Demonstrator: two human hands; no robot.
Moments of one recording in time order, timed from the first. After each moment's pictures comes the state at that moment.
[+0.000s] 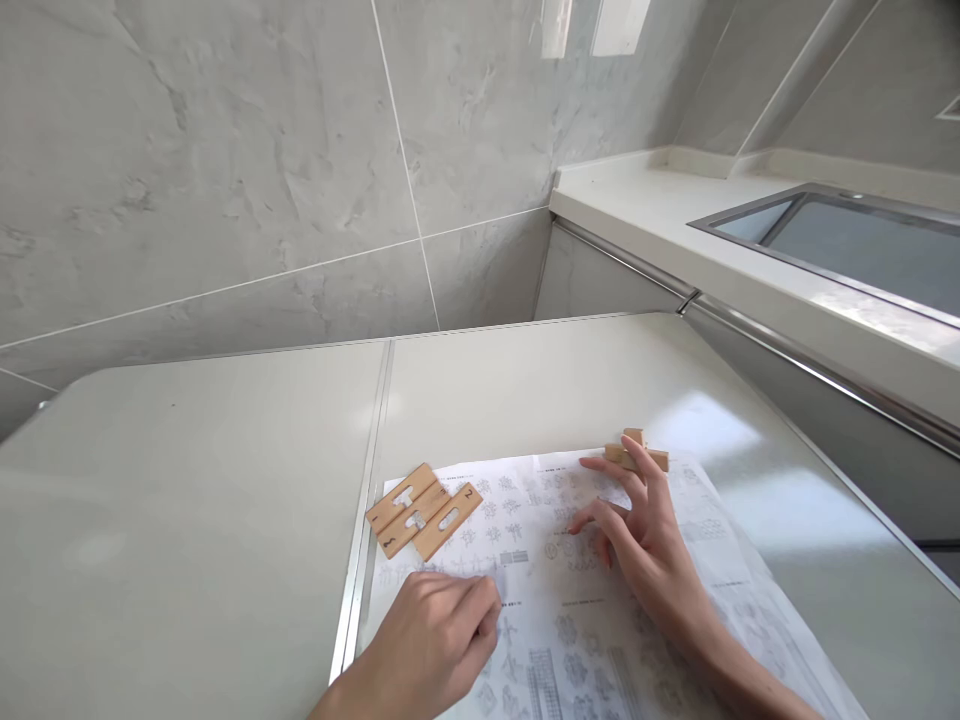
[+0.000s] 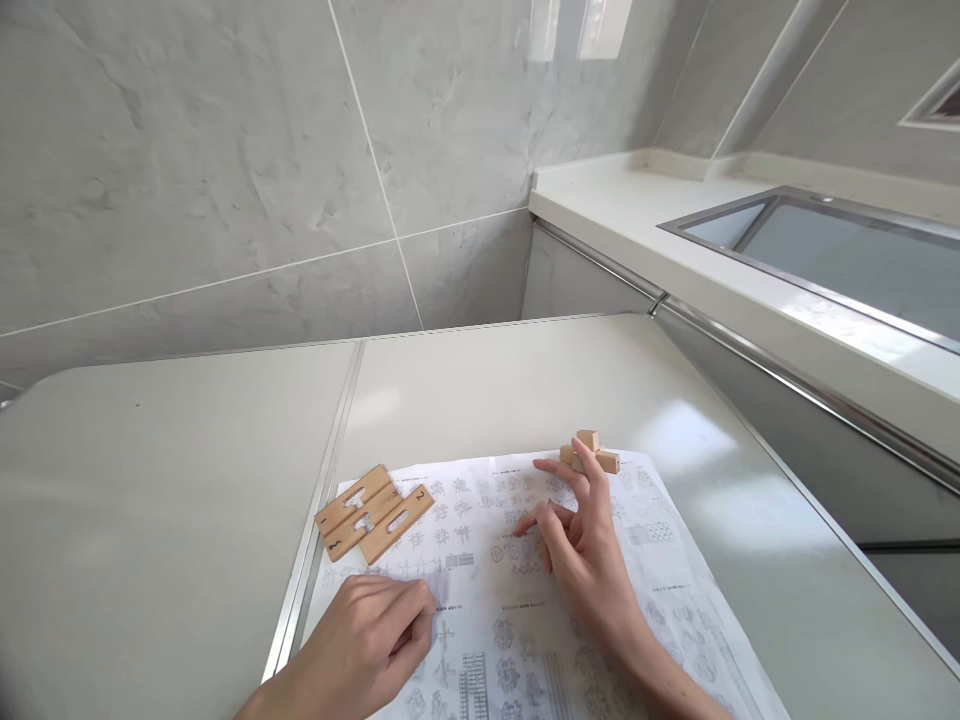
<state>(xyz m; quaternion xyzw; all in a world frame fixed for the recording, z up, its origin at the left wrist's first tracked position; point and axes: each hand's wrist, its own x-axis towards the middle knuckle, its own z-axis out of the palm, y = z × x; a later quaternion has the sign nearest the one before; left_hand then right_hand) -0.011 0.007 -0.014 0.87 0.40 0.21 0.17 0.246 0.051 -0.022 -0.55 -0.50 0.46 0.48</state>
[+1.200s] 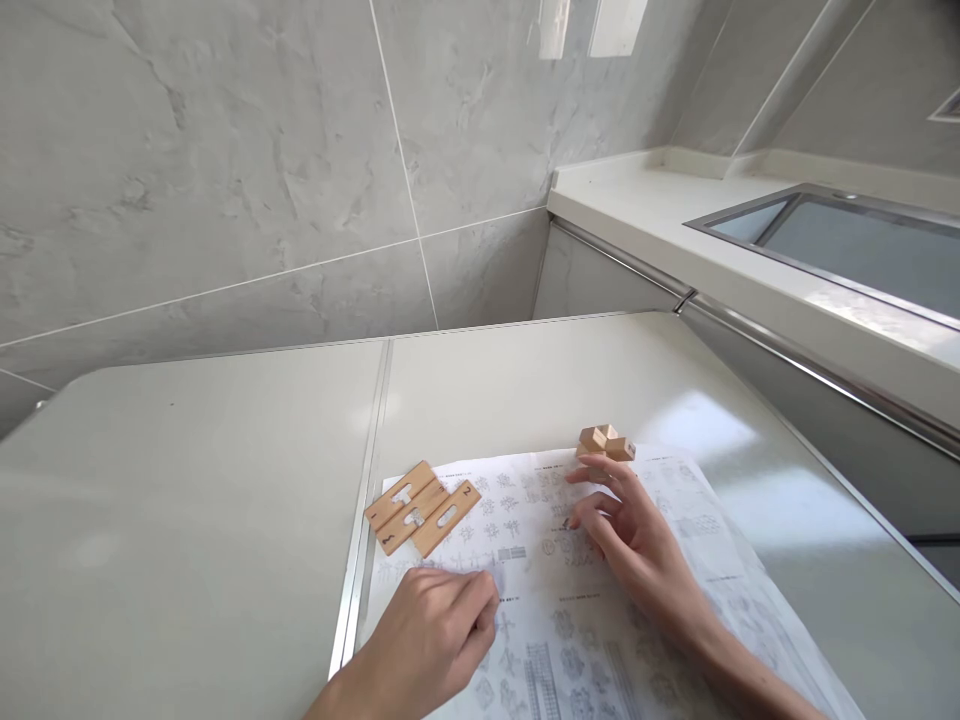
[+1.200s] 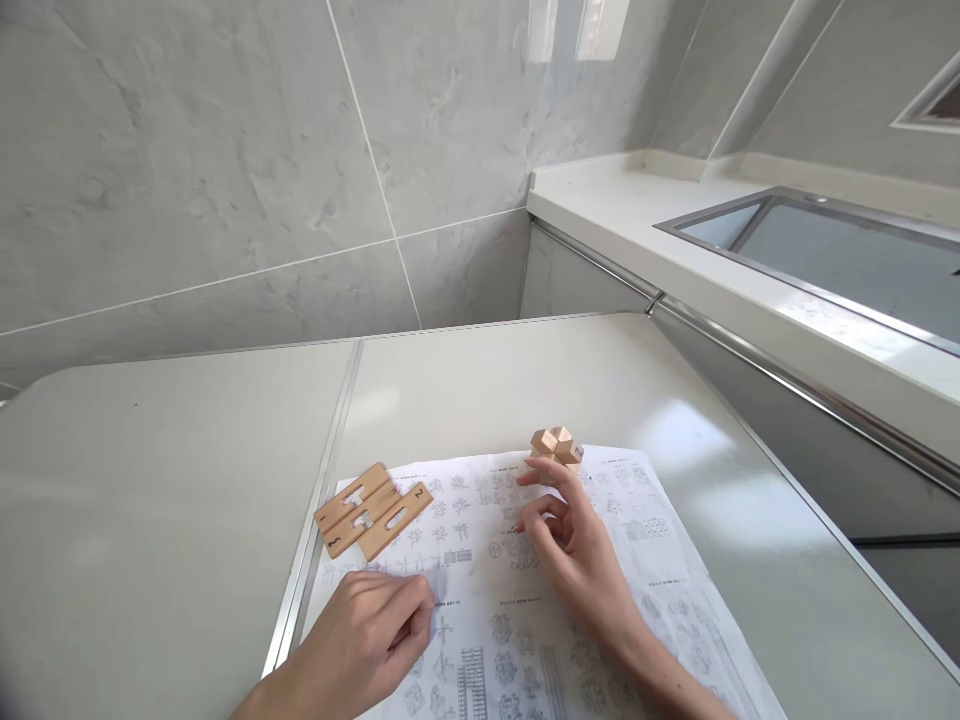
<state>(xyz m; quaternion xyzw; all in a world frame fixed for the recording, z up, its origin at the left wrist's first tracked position) -0.011 0.009 -0.016 0.88 0.39 0.21 0.16 0.249 0.052 -0.021 -0.54 -0.54 0.47 0.44</state>
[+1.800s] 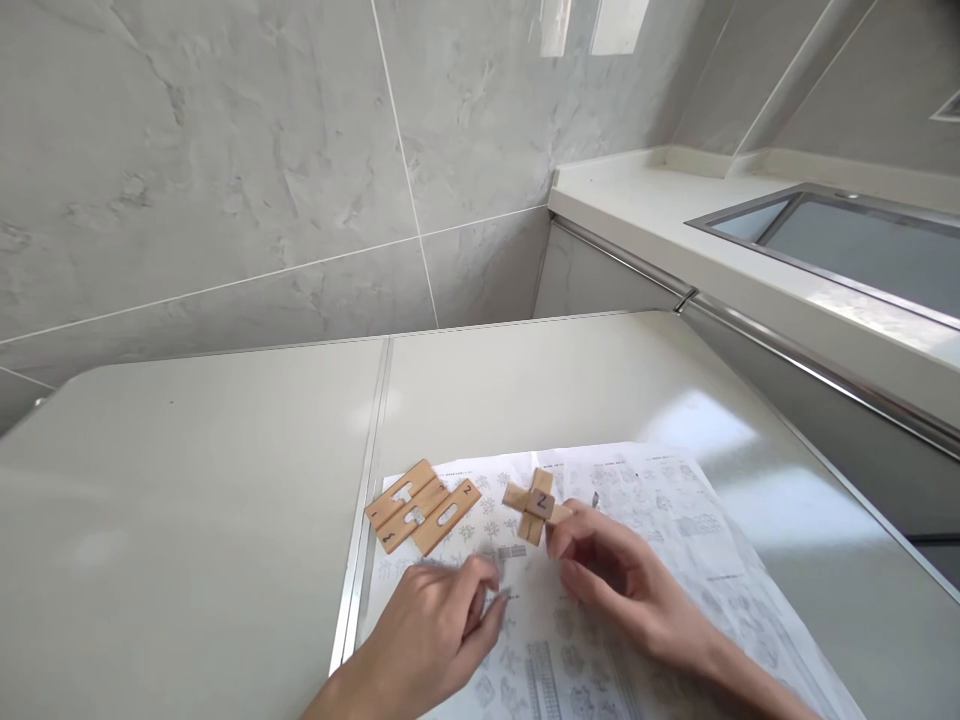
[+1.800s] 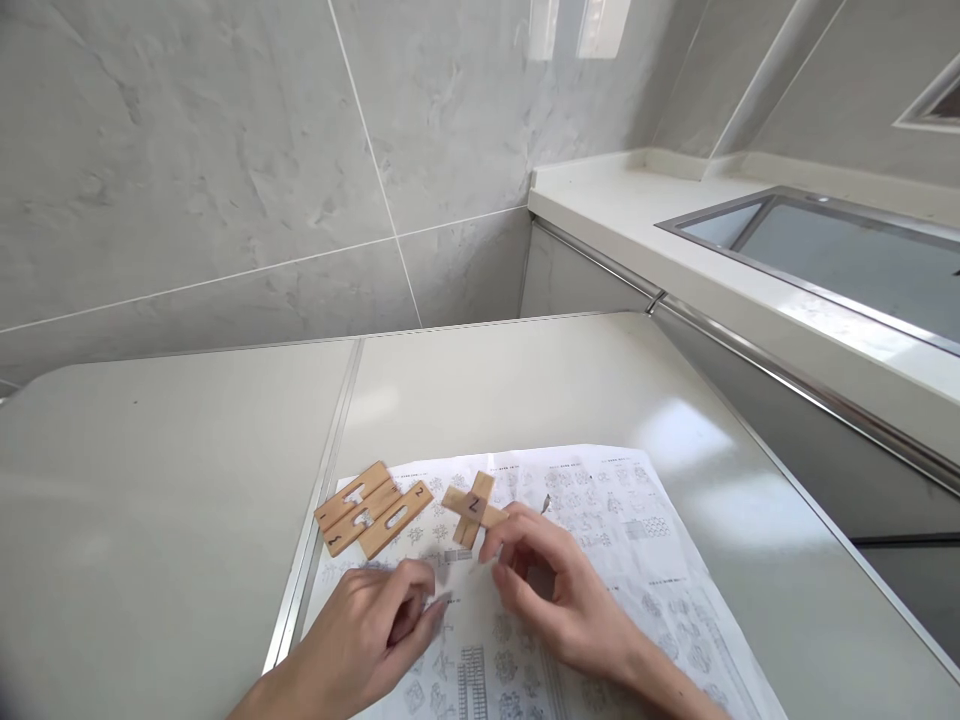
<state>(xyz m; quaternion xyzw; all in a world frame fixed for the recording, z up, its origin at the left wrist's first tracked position) -0.009 0.009 -0.007 0.85 0.43 0.22 0.23 0.247 0.042 -0.004 -0.37 -0.62 0.58 0.37</state>
